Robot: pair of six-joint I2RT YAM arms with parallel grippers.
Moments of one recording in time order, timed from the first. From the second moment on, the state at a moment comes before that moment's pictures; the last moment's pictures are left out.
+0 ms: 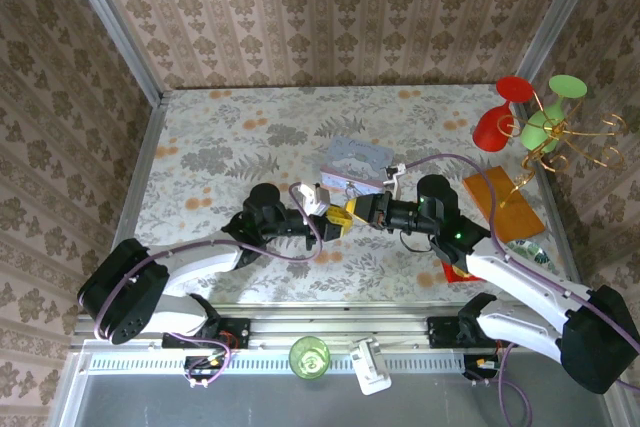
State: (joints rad) left arm -0.80 1.33 0.51 0.69 0.78 -0.11; right arm 0.58 1.02 0.56 0.23 -0.58 1.13
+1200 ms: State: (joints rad) left arm -0.77 1.09 0.71 -0.14 0.87 0.10; right arm 0.51 0.91 0.76 -0.36 -0.67 -0.18
